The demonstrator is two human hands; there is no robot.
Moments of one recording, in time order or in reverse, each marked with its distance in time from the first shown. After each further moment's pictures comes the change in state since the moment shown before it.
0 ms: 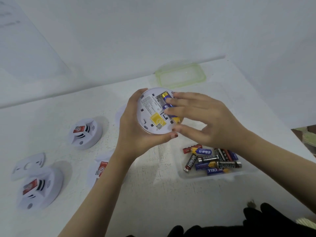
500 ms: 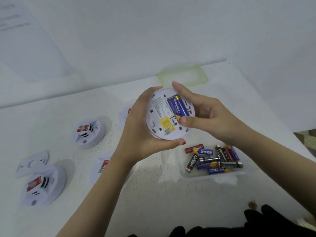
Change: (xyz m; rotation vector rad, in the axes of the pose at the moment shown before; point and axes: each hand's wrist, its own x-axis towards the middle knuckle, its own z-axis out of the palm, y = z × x) left_hand 0.003 0.013 -0.007 -0.006 -0.112 0.102; right_hand 0.009 -0.015 -0.011 0.994 -0.127 0.617
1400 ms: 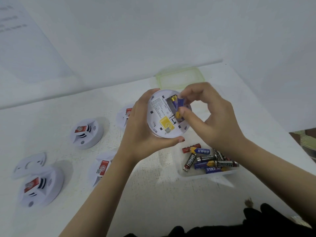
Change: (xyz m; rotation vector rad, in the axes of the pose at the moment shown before) left_hand -0.004 -0.003 0.011 0.081 0.034 -0.079; right_hand -0.011 -0.005 0.017 -0.660 0.453 -0.380
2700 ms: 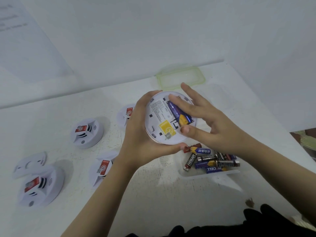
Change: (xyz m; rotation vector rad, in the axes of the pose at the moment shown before) left_hand -0.008 0.010 -0.002 -0.177 0.020 0.052; right_hand -0.007 0.018 -0.009 0.174 -0.446 0.087
